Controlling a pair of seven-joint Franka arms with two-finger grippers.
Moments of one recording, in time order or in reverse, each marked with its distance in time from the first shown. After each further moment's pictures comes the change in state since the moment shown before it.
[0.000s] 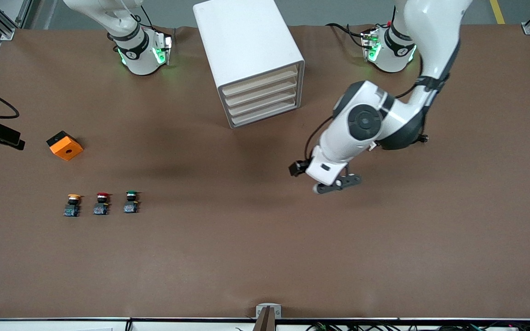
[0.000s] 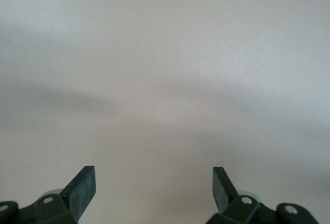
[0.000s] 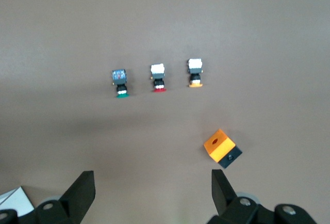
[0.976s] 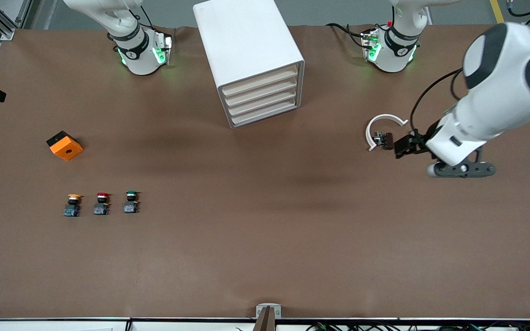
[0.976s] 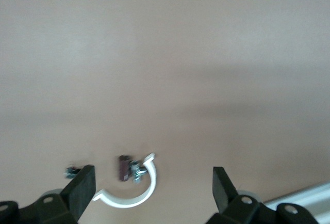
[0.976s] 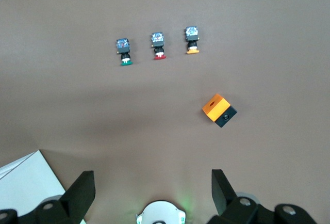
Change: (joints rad) left arm 0.260 -0.308 0.073 0.006 -0.010 -0.402 0.577; right arm -0.008 -0.157 0.000 0.009 0.000 -0.181 0.013
